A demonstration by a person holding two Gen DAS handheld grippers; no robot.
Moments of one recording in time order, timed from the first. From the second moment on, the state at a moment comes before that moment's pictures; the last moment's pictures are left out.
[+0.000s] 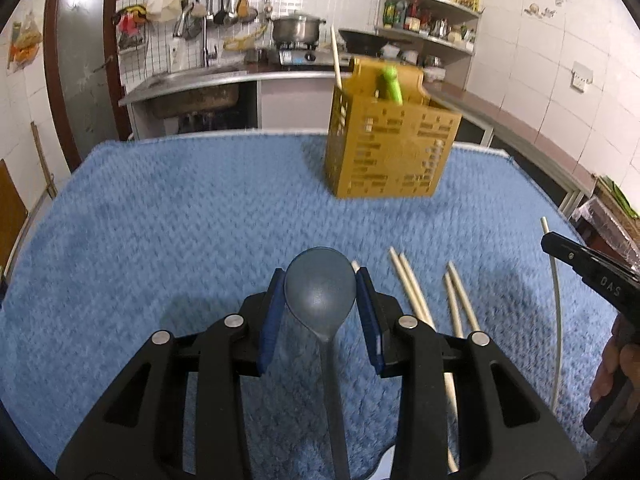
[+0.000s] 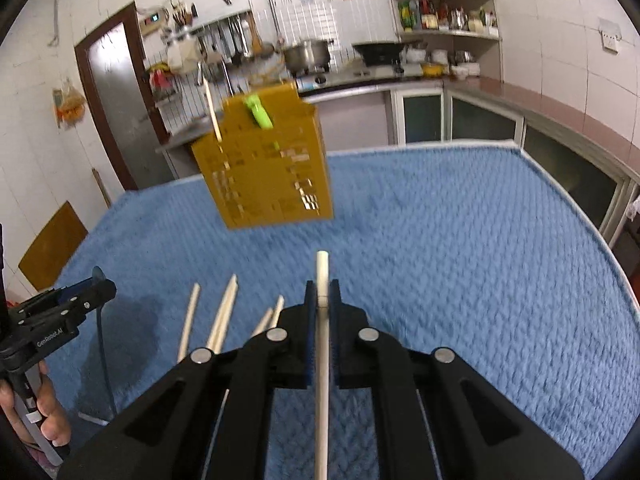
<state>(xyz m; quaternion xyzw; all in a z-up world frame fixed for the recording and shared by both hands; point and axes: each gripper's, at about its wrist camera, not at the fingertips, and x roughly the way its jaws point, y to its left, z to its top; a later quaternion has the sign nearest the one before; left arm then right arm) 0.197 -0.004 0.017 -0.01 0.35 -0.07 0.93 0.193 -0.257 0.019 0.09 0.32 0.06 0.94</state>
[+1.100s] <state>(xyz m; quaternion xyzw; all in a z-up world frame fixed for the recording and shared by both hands) 0.306 -0.041 0.156 -0.01 0.16 -0.11 0.98 0.299 -0.249 0.150 0.08 0.12 0.05 0.99</state>
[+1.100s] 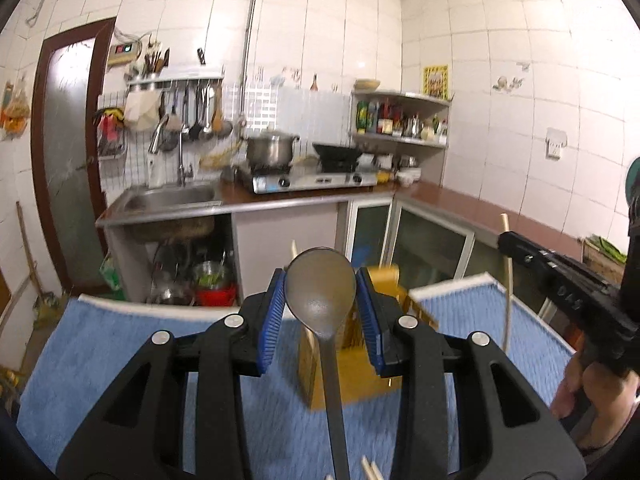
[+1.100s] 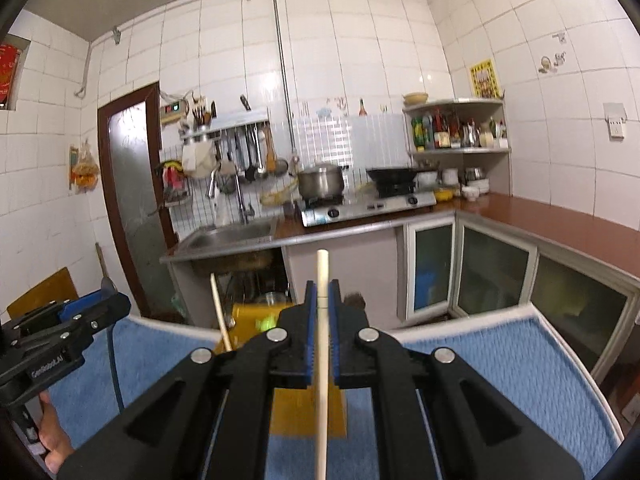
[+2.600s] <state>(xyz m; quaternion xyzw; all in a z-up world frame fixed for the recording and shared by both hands) 0.394 -0.052 0.093 -0.03 0.16 -0.10 0.98 0.381 -0.225 0.103 0.05 0.12 0.08 0.99</state>
